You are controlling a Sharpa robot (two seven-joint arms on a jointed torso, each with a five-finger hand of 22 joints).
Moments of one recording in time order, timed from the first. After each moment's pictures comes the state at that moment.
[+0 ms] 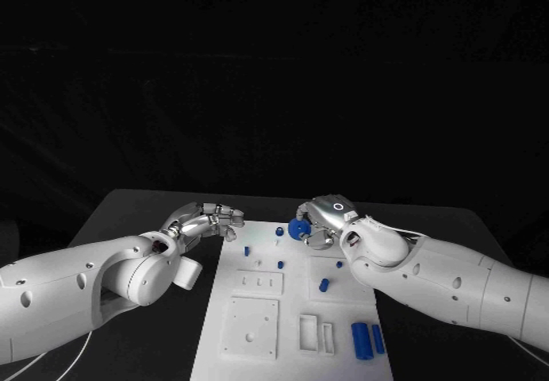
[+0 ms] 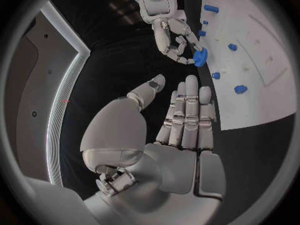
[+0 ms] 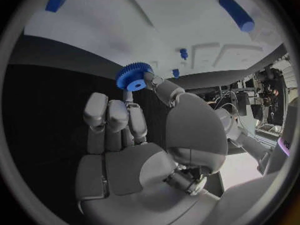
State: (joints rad) left arm 1.39 -0.86 -0.18 1.50 -0.11 -0.29 0.28; left_hand 1.10 -0.12 0.55 -0.27 0.11 0.82 0.17 0.35 0.45 1.17 0.12 0.16 0.07 1.08 0.03 0.62 0.59 0.04 0.78 -0.07 0.68 1.30; right arm 1.25 -0.56 -0.01 1.24 -1.89 -0.48 -0.23; right_hand 1.07 -0.26 0.77 -0.16 0.14 0.98 0.11 0.31 0.47 1.38 0.00 1.36 1.31 1.30 -0.11 1.33 0.94 0.14 1.26 -0.12 1.18 1.31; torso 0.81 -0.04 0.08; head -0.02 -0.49
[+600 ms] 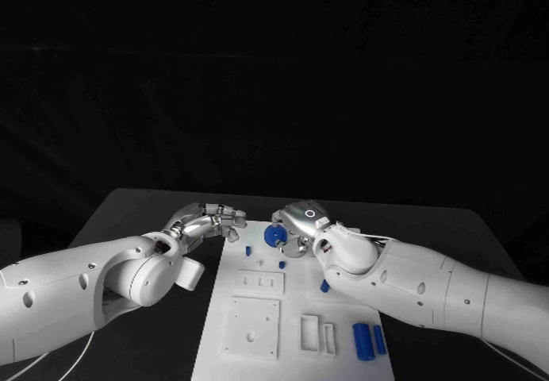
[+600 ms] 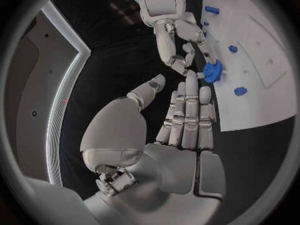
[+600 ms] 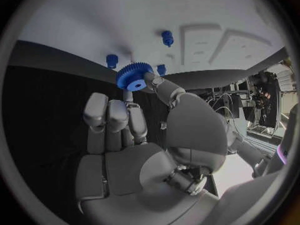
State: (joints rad) left arm 1.39 -0.85 -0.18 1.51 -0.11 -0.29 0.28; left_hand 1.10 -0.12 0.55 -0.27 0.11 0.82 0.17 0.35 0.45 1.17 0.12 0.16 0.07 1.08 0.03 0.62 0.59 0.03 0.78 -0.07 0.68 1.30; right arm 1.25 -0.45 -0.05 1.19 -1.93 -0.48 -0.24; right_hand 1.07 -0.26 0.77 -0.16 0.13 0.98 0.11 0.31 0.47 1.38 0.00 1.36 1.31 1.30 -0.11 1.32 0.94 0.14 1.26 -0.12 1.18 1.31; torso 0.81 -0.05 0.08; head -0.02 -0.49
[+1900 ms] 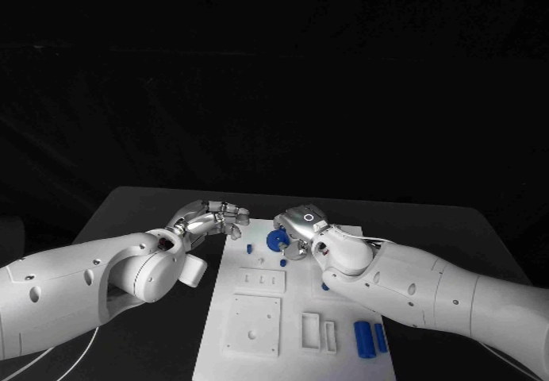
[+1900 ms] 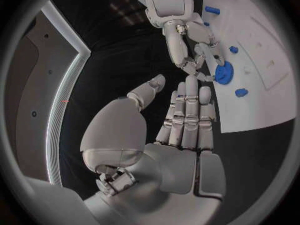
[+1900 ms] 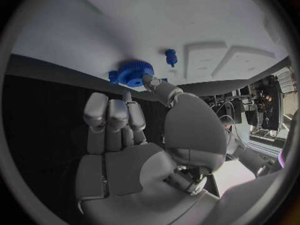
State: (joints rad) left arm 1.39 -0.85 -0.18 1.50 -0.11 -0.29 0.27; left_hand 1.10 -0.12 0.55 -0.27 0.11 0.82 0.17 0.35 0.45 1.17 0.12 0.15 0.07 1.08 0.03 0.62 0.59 0.04 0.78 -0.07 0.68 1.30; right arm 1.24 -0.40 -0.07 1.11 -1.93 -0.46 -0.25; right_hand 1.07 -0.28 0.77 -0.15 0.09 0.87 0.13 0.26 0.44 1.33 0.01 1.29 1.31 1.30 -0.10 1.30 0.94 0.14 1.26 -0.12 1.18 1.31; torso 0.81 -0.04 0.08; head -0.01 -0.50
